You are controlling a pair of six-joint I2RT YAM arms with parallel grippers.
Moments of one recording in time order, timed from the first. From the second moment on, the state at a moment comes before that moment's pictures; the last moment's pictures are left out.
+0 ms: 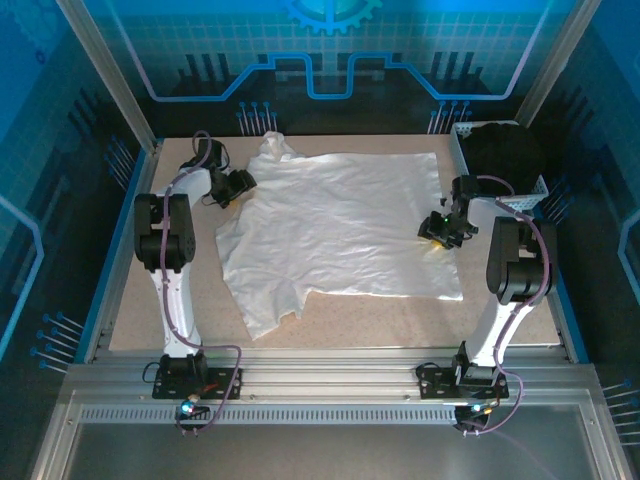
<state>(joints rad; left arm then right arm) 0.07 2.24 1.68 -0.50 0.28 -0.56 -0.08 1.88 1.17 -0.61 -0.29 0.32</state>
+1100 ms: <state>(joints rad) 0.11 1.83 1.04 -0.22 0.28 -0.64 -0.08 1.88 1.22 -0.72 -0.14 0.28</state>
